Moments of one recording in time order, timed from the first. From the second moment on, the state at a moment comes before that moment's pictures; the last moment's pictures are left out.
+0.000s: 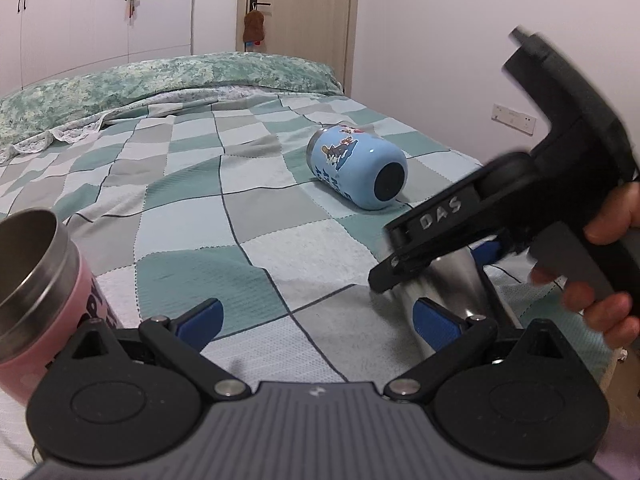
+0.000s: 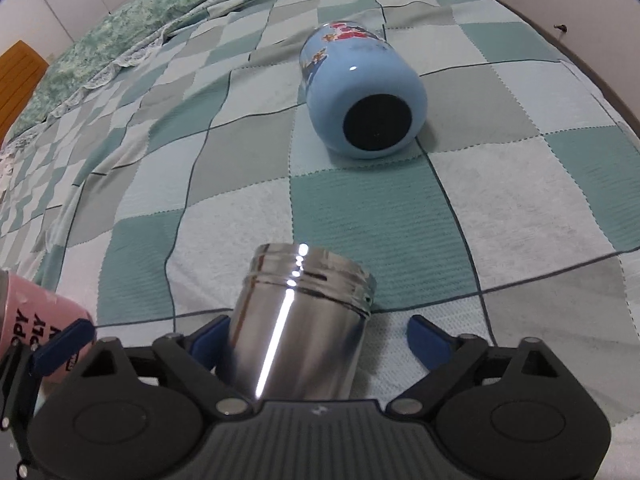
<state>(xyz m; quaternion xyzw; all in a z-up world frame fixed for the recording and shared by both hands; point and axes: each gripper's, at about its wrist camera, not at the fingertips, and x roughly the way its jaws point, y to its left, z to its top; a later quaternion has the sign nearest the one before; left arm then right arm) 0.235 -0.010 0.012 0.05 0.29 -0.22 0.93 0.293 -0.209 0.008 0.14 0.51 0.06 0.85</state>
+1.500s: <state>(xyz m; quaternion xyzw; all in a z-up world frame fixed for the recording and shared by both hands) 0.168 0.071 0.039 0.00 0.26 -0.13 0.96 0.194 -0.118 0.068 -0.03 0.07 0.18 0.98</state>
